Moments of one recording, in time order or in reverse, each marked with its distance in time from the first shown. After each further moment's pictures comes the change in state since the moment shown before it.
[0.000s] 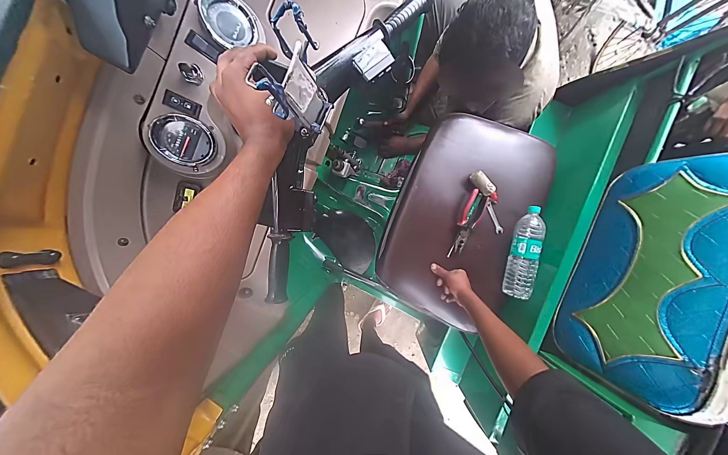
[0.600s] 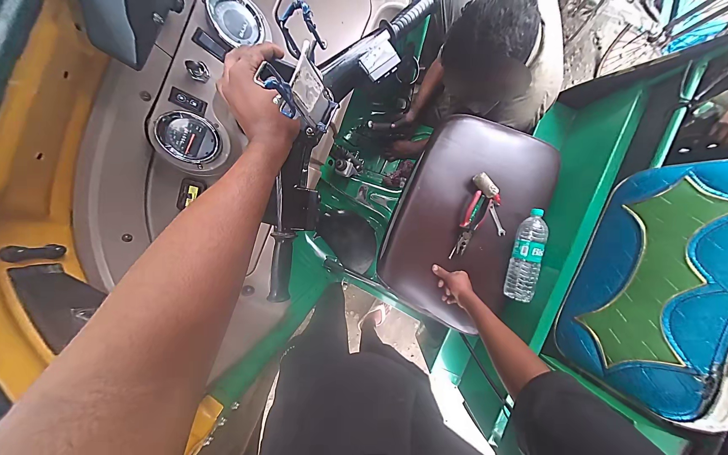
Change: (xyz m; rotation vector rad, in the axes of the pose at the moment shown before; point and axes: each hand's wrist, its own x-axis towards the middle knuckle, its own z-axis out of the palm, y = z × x) left_hand 0.000 0.001 -0.001 0.014 -0.003 -0.009; right_hand 0.001 0.001 0.000 0.012 0.008 -0.007
